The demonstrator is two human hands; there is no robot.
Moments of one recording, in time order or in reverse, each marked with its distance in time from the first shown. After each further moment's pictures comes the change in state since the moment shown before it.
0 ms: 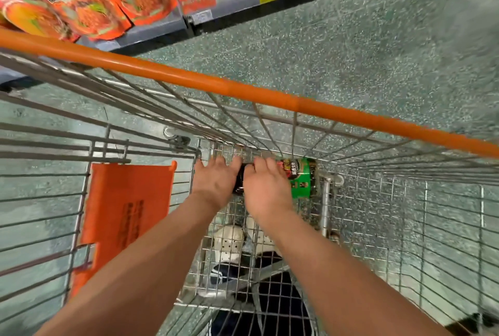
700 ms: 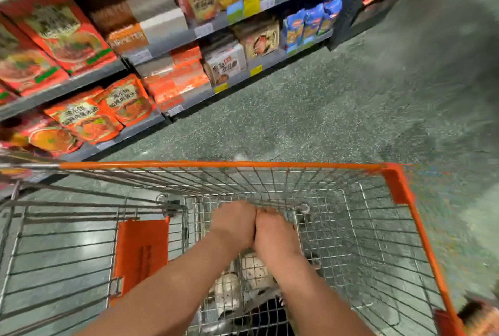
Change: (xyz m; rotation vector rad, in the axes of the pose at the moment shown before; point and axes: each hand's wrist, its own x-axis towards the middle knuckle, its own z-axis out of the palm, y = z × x) left_hand -0.151 0.096 -0.163 0.125 0.073 0.253; right_hand -0.151 0.025 -0.126 0.350 0.070 0.287
